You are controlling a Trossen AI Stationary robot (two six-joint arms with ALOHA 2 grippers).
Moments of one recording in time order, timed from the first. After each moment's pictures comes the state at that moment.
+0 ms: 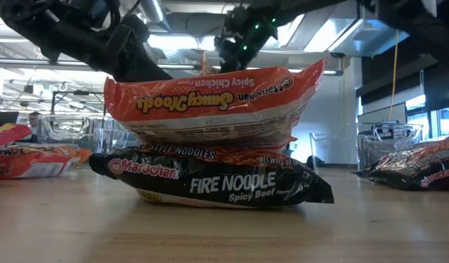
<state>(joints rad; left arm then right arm) 0.14 1.04 0.37 0.37 -0.09 -0.08 -0.55 2.13 2.14 -0.79 -0.12 -0.40</state>
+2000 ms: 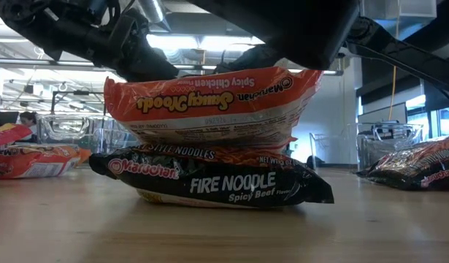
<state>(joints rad) 0.13 1.04 0.37 0.44 -0.09 -0.10 -0.59 2.42 2.19 -0.78 -0.11 -0.55</state>
